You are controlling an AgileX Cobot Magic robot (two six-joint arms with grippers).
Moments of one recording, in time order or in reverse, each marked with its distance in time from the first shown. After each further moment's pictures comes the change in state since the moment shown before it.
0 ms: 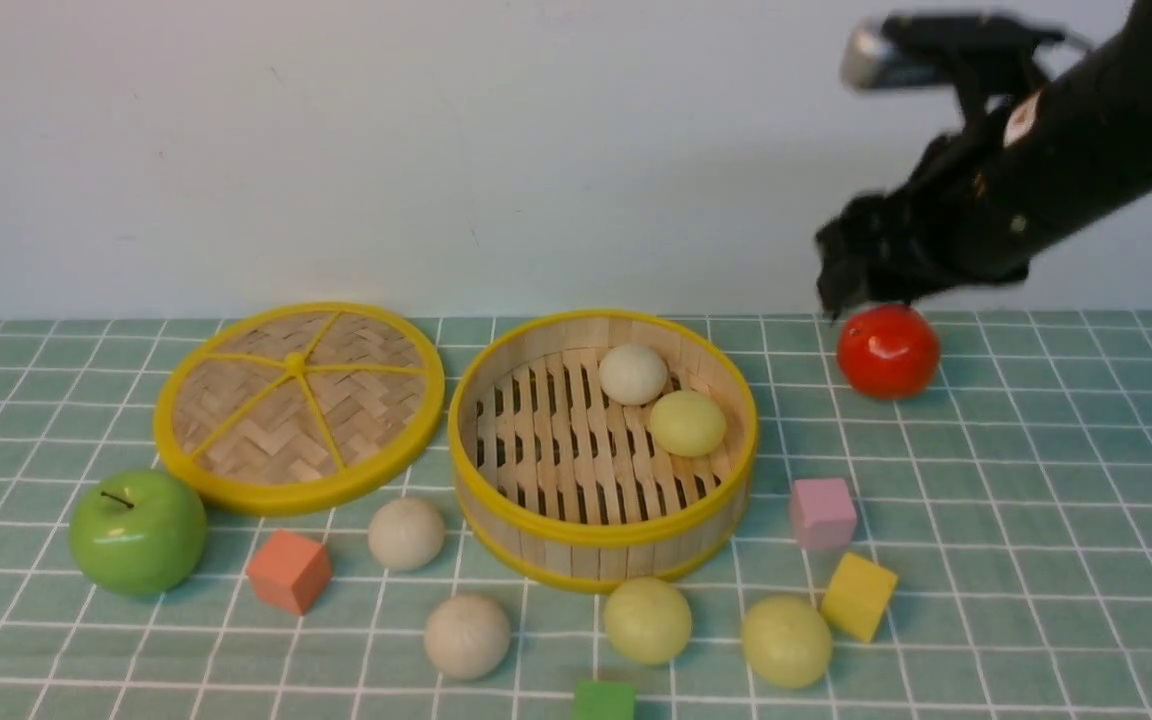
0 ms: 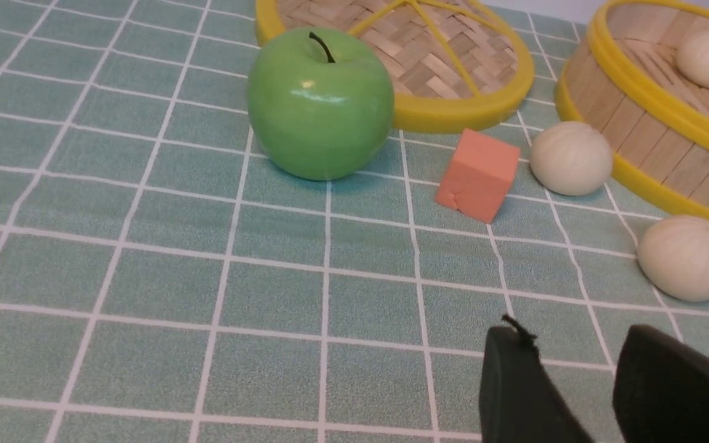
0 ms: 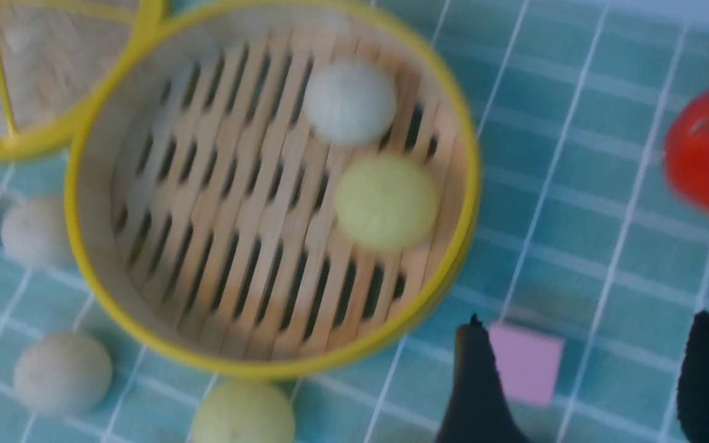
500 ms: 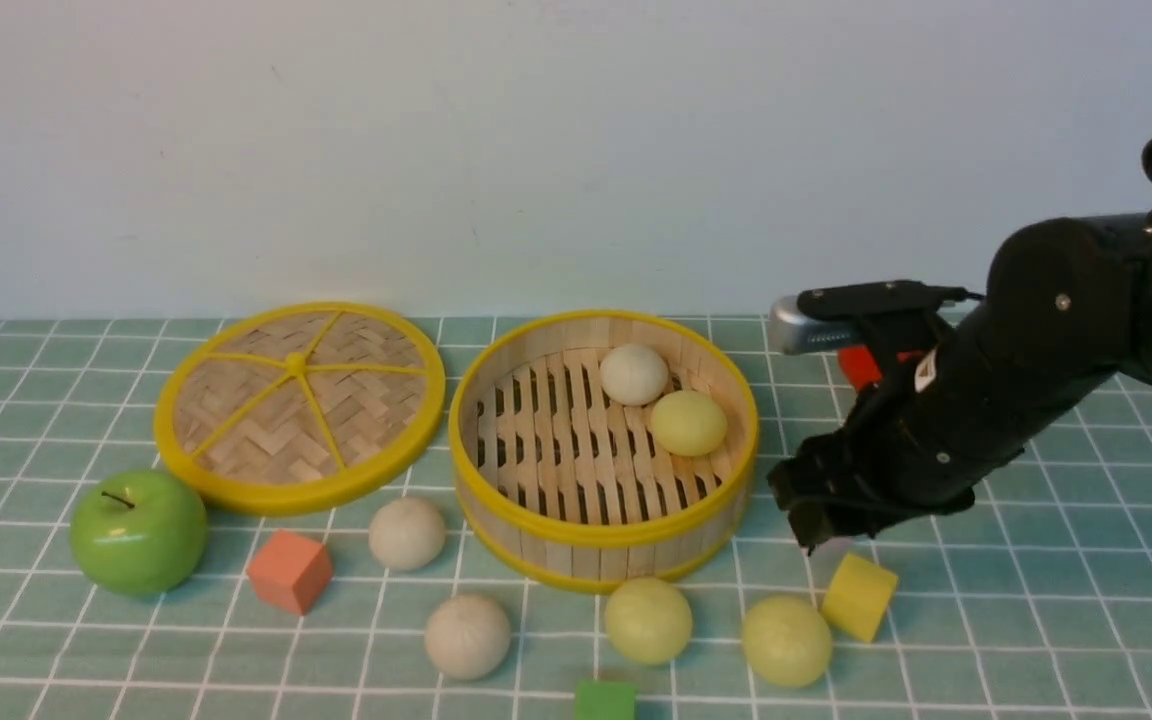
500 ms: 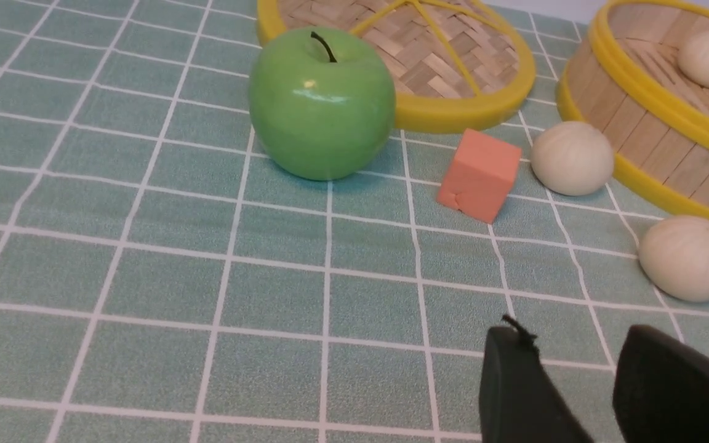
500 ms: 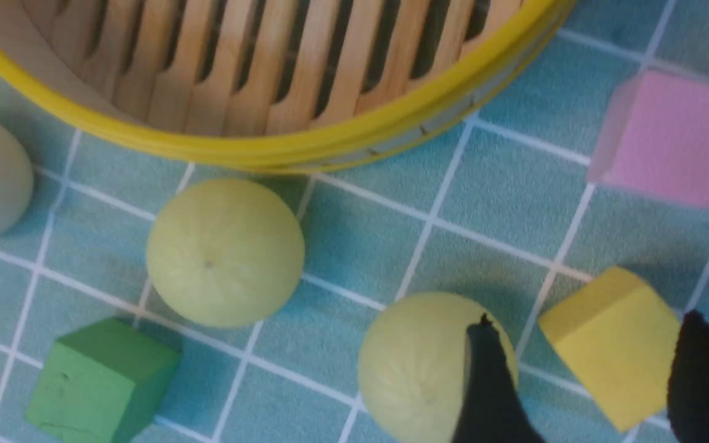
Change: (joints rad) right arm 0.056 0.050 0.266 0.020 -0.083 0.023; left arm 0.000 0.000 0.000 0.000 0.000 0.000
